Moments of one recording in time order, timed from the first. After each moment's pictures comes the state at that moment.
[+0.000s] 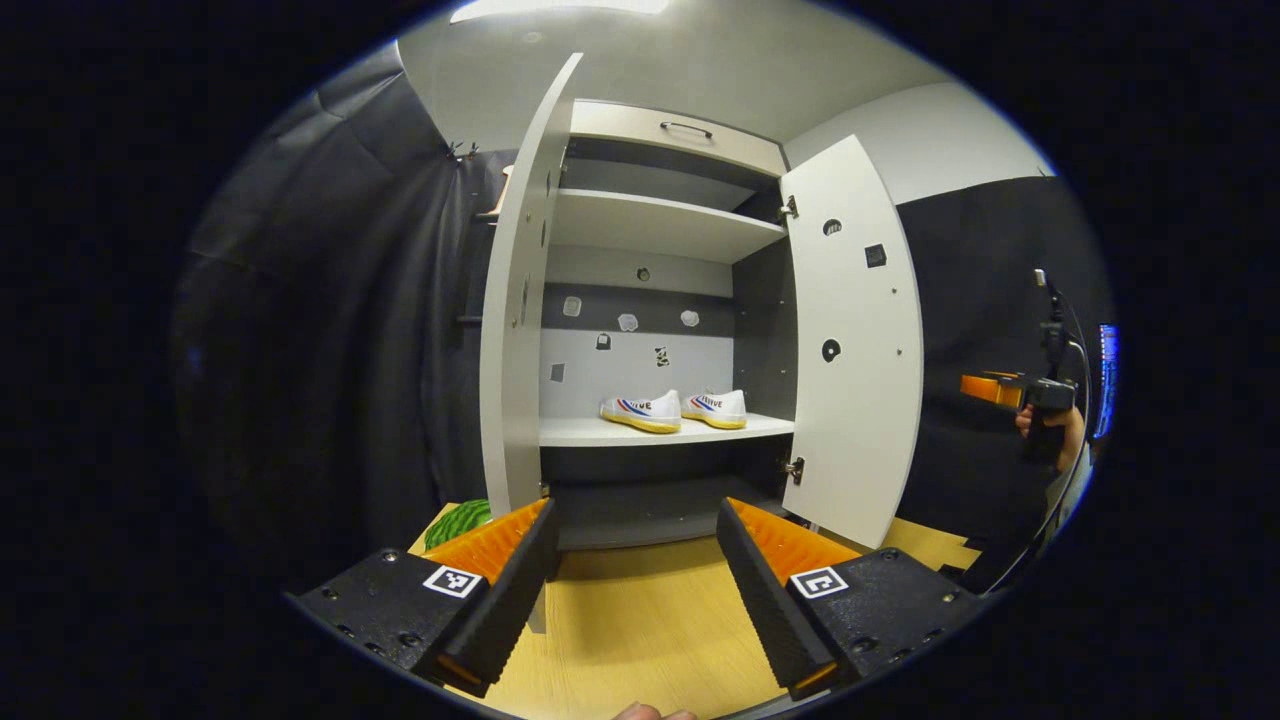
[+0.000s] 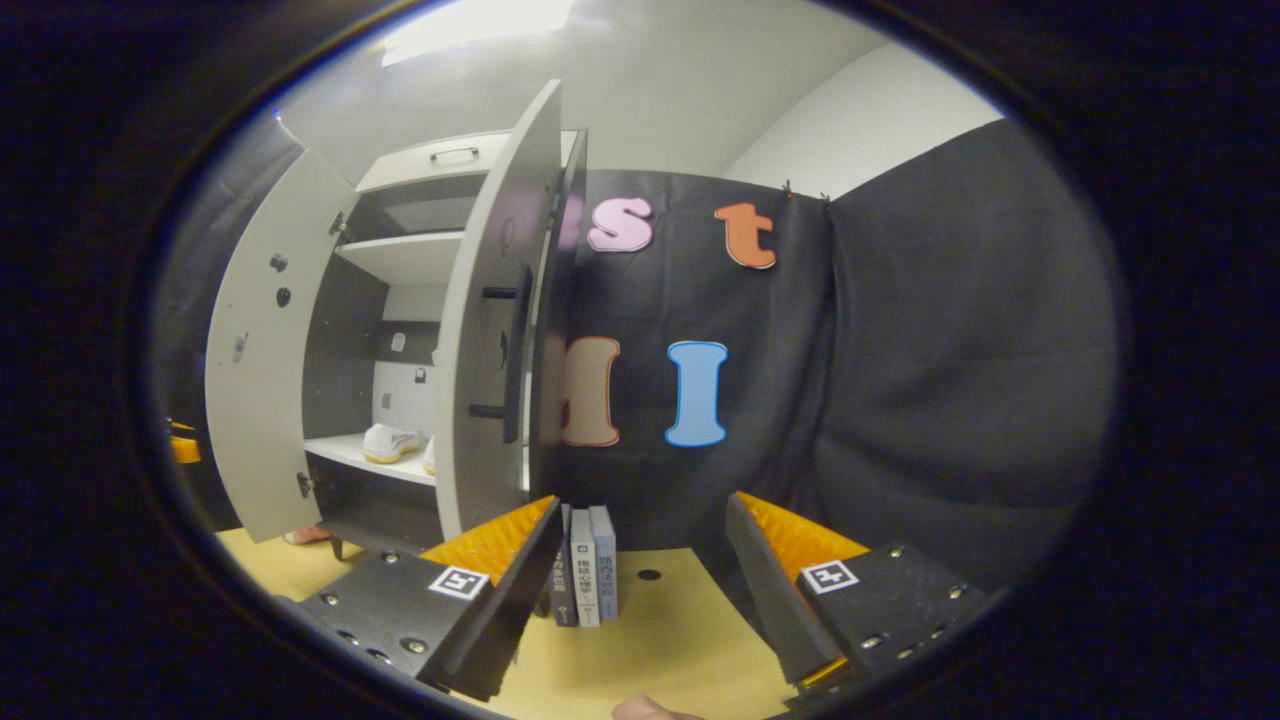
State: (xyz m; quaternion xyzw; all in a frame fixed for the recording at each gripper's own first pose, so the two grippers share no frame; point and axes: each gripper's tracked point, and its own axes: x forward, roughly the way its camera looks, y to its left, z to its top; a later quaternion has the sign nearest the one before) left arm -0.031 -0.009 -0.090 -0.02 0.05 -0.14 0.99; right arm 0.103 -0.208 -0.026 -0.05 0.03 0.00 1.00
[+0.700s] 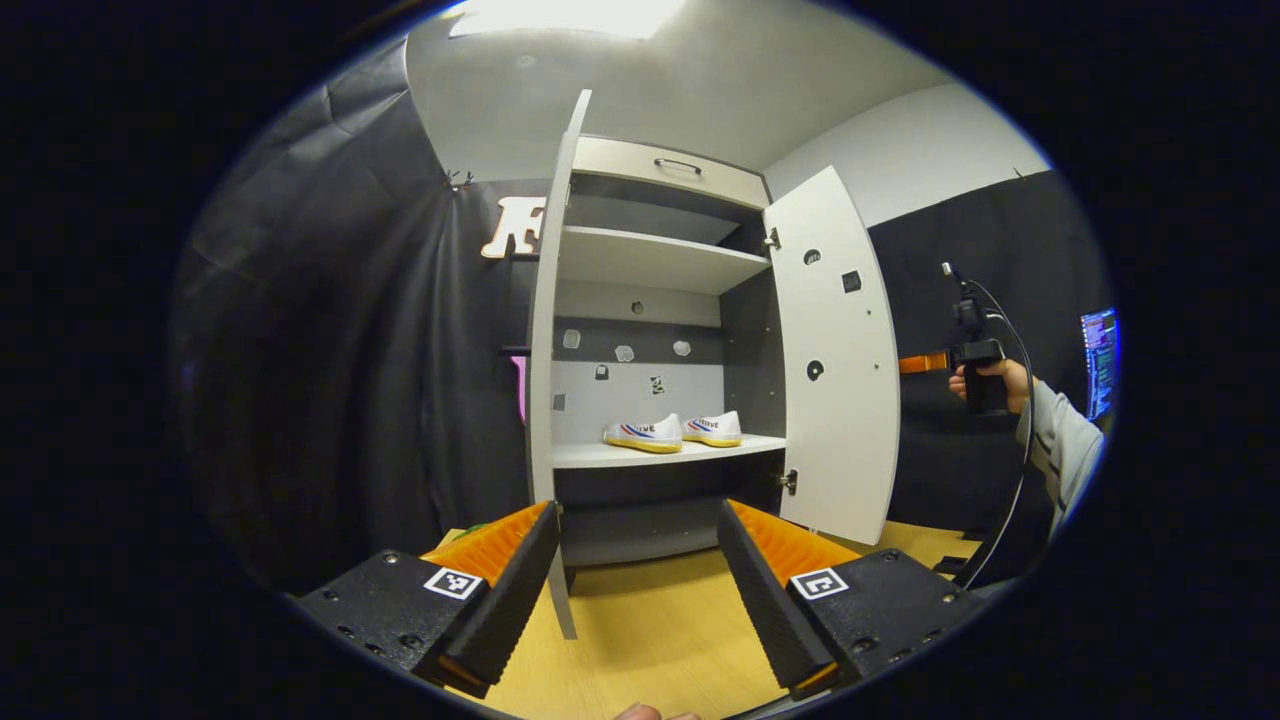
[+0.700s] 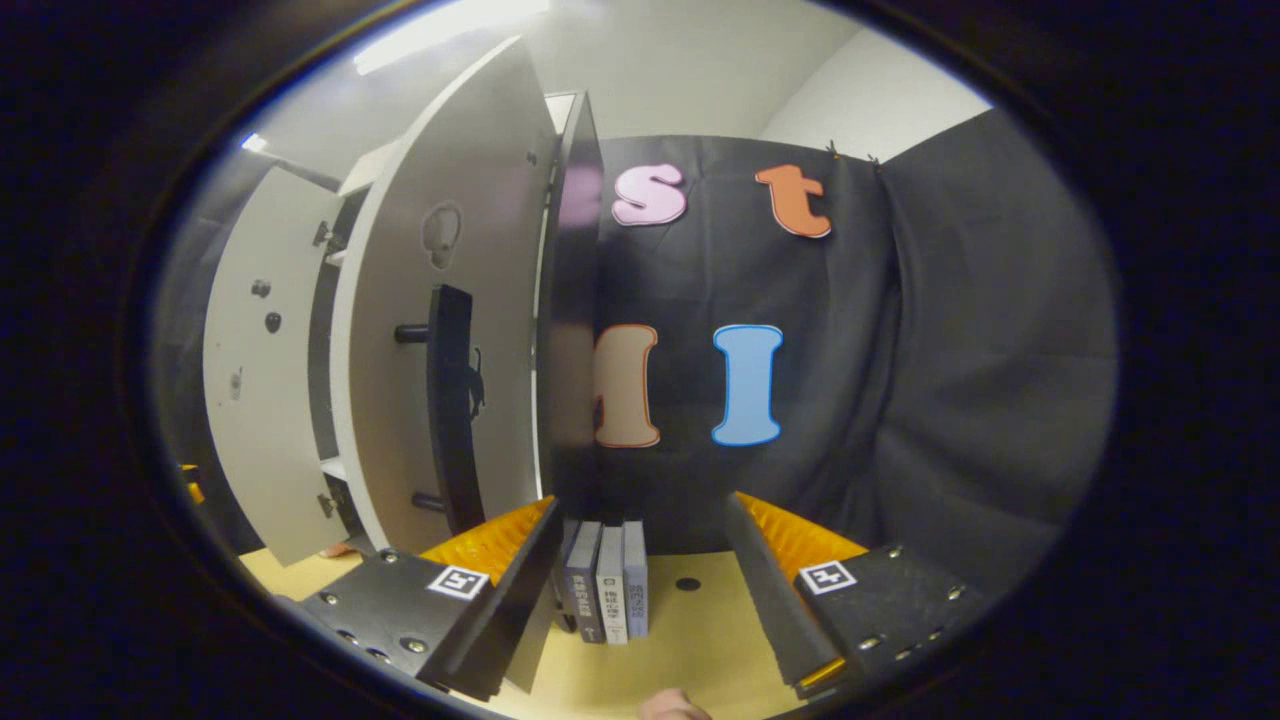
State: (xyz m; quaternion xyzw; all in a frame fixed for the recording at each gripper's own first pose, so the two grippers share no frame) left arm -0.049 0.029 -0.087 -0.01 0.01 -0.16 0.99; right arm 0.194 -0.179 -0.008 -0.03 0.09 0.06 0.99
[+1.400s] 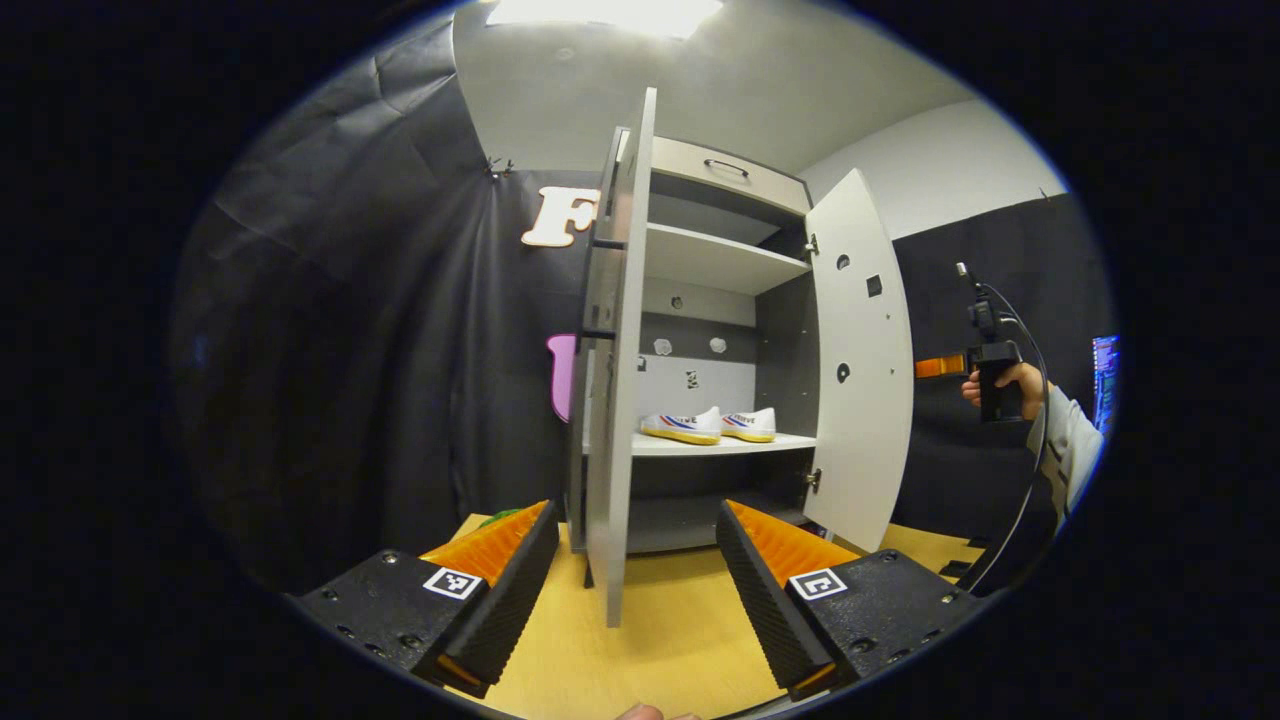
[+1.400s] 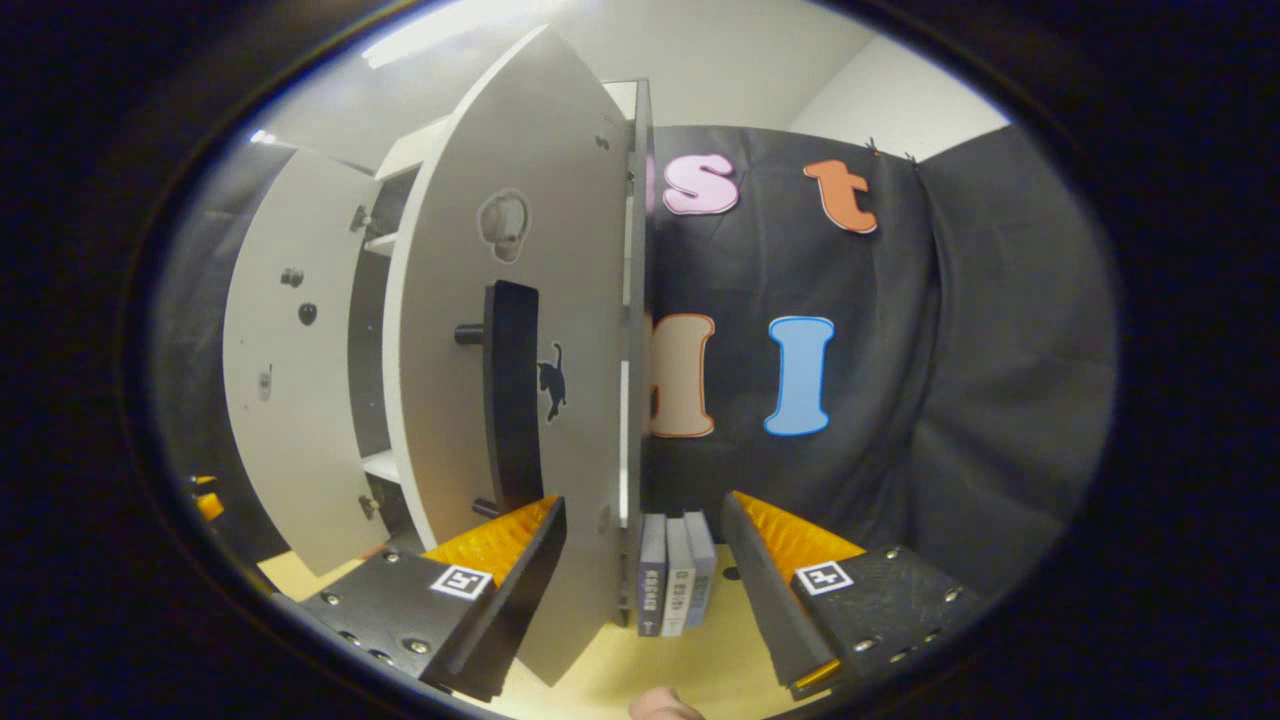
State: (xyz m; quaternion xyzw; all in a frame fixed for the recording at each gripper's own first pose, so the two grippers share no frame) left arm -0.054 0.085 -0.099 -0.03 0.02 -0.12 0.99; right arm 0.181 -0.092 -0.013 0.00 0.10 0.08 0.99
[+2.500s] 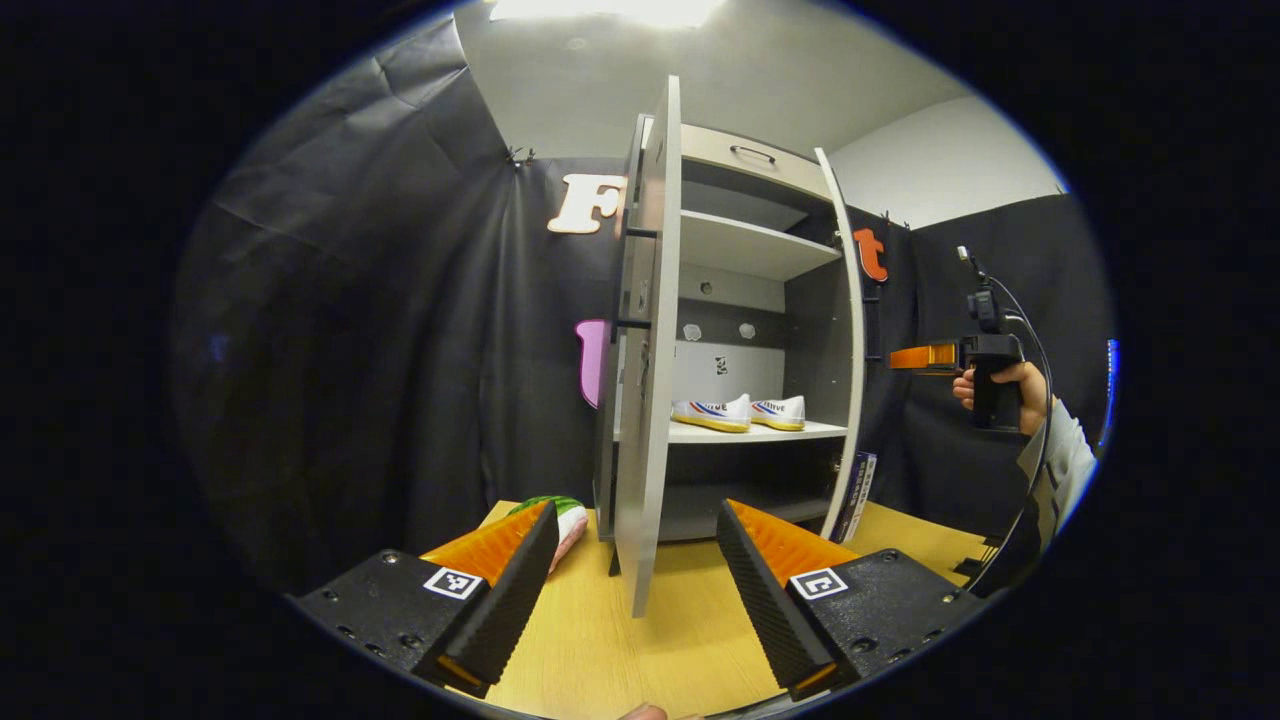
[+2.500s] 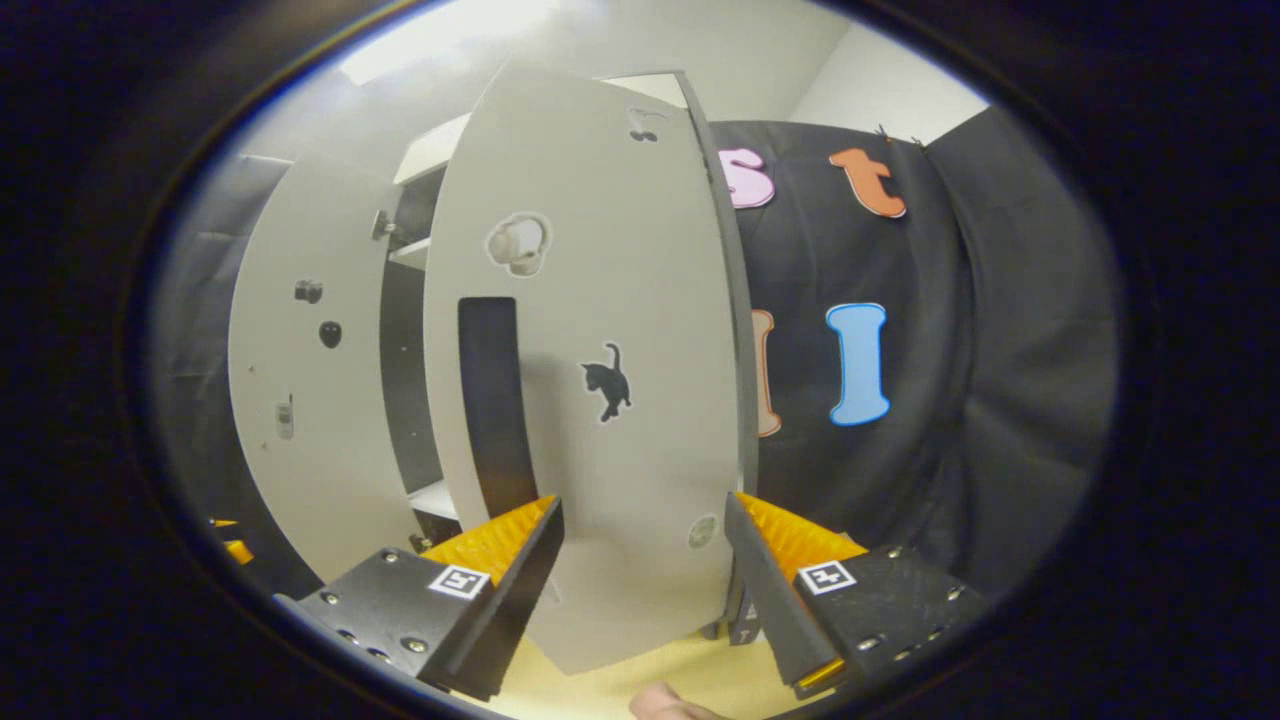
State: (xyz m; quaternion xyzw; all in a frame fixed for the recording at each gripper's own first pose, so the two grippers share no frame) left arm -0.051 0.096 -0.101 -0.03 0.06 -0.09 0.99; right arm 0.193 0.012 -0.029 0.03 0.09 0.10 0.99
